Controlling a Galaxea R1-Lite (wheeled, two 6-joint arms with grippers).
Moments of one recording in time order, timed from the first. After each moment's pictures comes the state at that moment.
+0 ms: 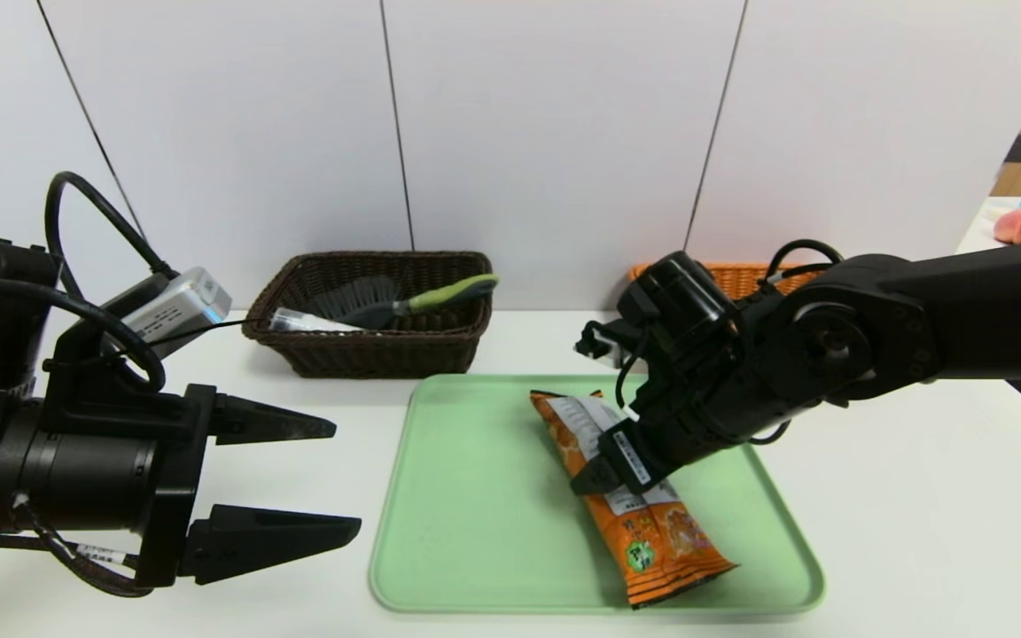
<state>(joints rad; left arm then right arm) -0.30 1.29 -0.82 0.13 -0.76 0.24 0.63 1.93 -1.37 0.48 0.06 0.00</state>
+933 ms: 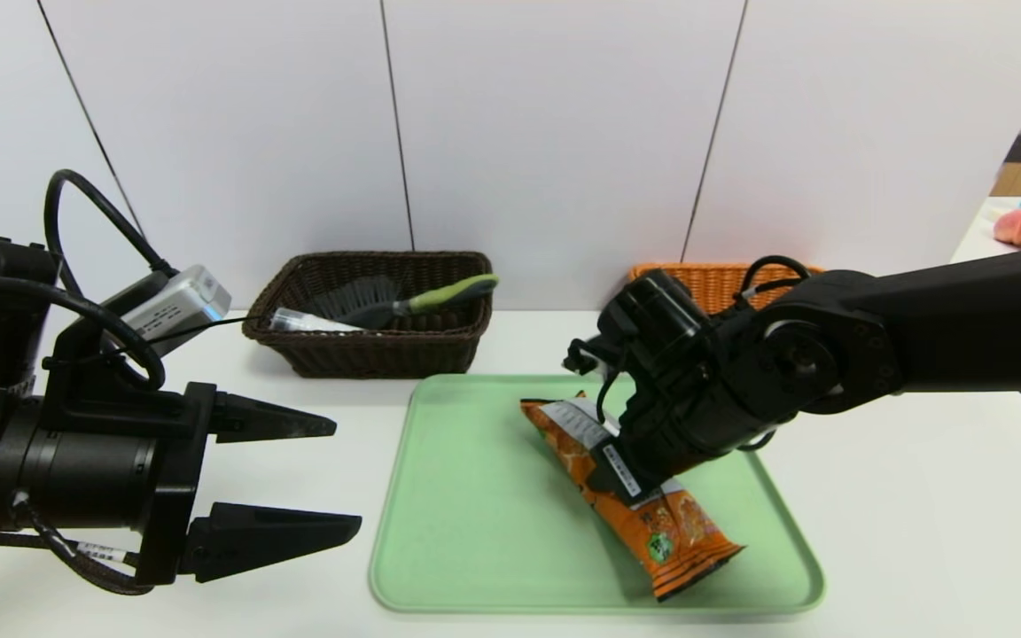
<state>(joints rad) -0.30 1.29 -0.82 0.13 -0.76 0.24 0.65 1.97 -1.37 0.47 -0.03 0.00</state>
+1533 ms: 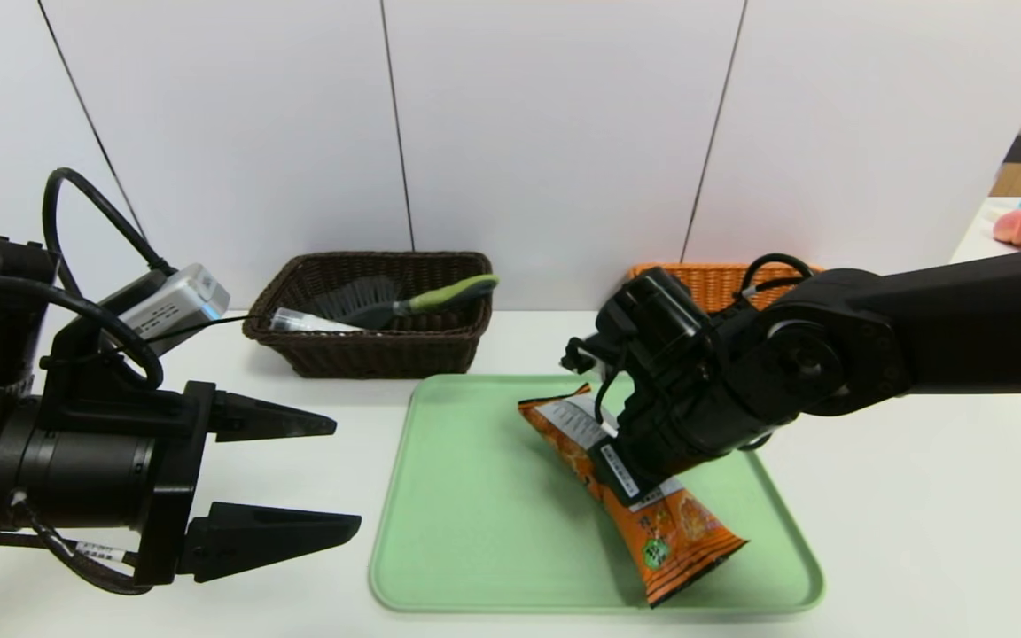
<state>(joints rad) -0.30 1.28 -0.82 0.12 -0.76 0.24 0.67 1.96 -1.37 0.47 -0.03 0.00</state>
